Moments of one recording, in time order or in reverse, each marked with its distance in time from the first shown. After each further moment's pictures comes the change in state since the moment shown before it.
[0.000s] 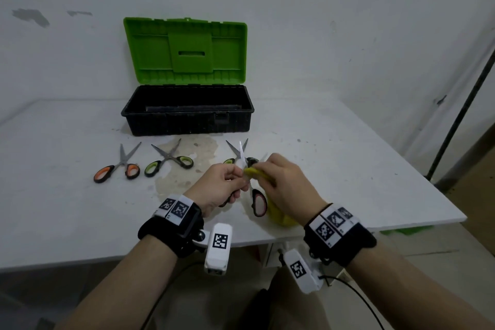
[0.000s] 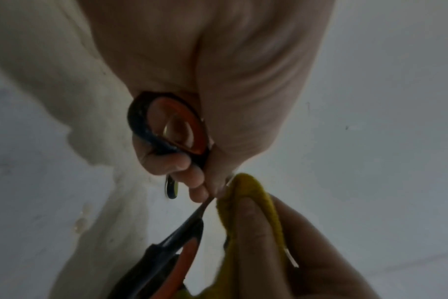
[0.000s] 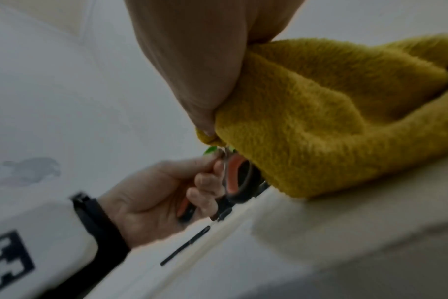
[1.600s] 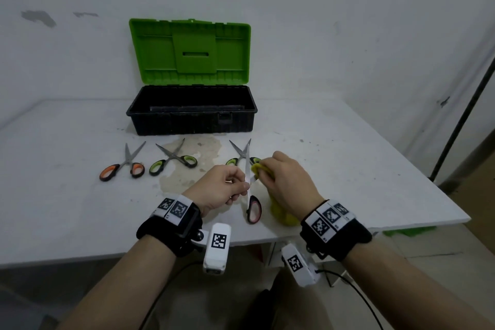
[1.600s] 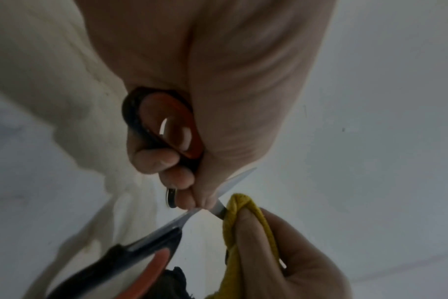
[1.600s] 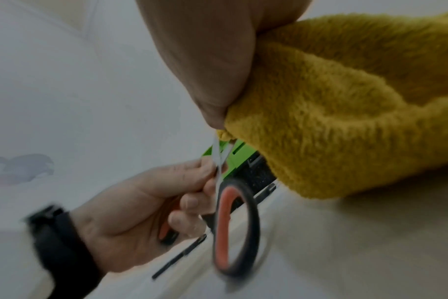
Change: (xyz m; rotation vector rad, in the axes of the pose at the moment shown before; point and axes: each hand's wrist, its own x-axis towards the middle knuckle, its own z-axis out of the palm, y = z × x) left_hand -0.008 0.001 -0.009 0.077 -0.038 -0.004; right_hand 0.009 -0.001 0.009 -0.132 -0.045 0.174
